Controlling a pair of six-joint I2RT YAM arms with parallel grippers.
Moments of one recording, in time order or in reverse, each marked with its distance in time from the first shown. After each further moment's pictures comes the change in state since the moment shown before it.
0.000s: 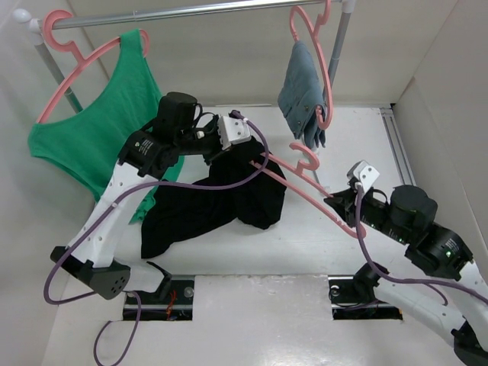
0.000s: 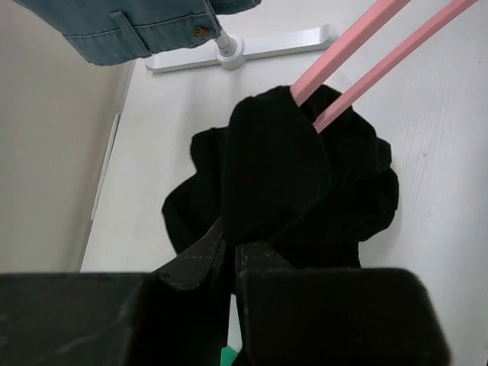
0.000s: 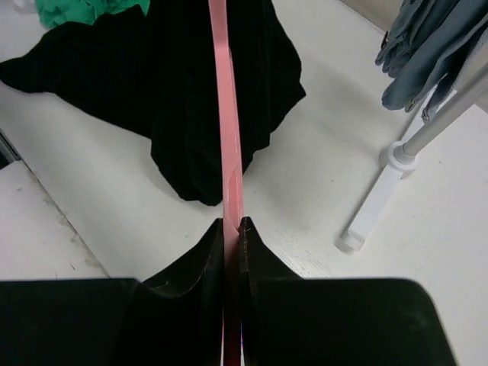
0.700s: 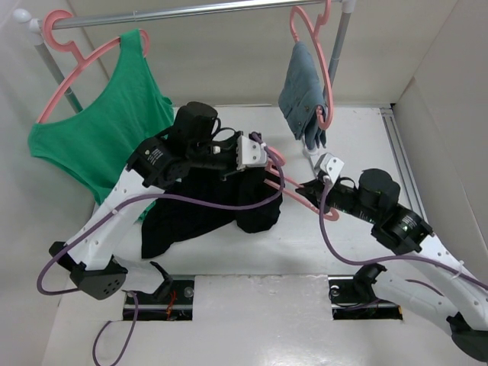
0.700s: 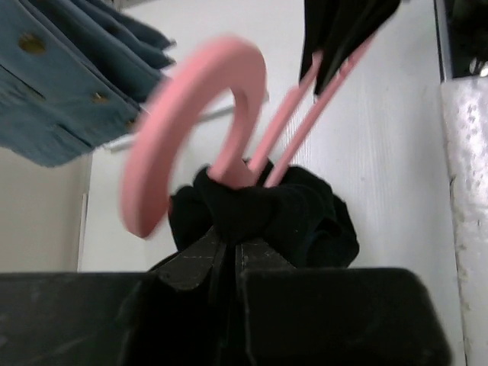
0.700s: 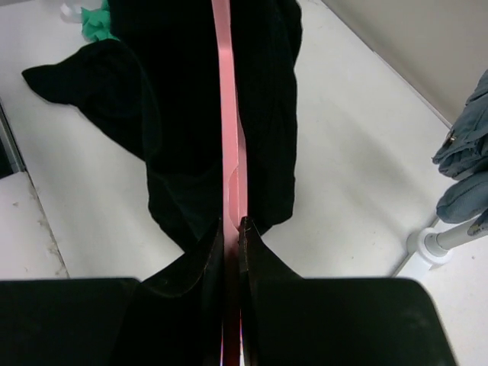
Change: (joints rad) left arm -0.197 0.015 0.063 -0.023 0.053 0.010; right arm 0.000 0.166 -0.109 0.352 -0.193 -0.098
